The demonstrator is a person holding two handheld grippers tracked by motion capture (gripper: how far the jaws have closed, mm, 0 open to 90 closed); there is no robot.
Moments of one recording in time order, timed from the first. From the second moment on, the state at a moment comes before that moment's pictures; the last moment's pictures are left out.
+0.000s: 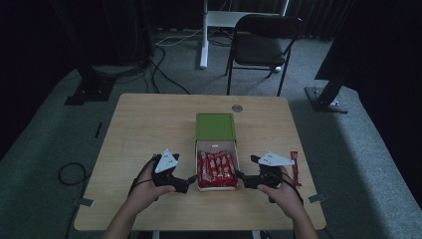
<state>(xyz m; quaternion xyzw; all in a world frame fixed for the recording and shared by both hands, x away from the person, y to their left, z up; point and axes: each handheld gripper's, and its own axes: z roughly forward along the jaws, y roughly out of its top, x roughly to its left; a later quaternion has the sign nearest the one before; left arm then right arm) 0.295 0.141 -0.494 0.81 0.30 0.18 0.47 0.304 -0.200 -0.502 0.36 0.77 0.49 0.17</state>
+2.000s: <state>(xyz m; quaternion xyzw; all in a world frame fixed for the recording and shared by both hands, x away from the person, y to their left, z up) 0.330 0.134 -0.509 0.80 0.34 0.19 0.45 0.333 -0.199 -0.516 0.38 0.76 0.50 0.16</state>
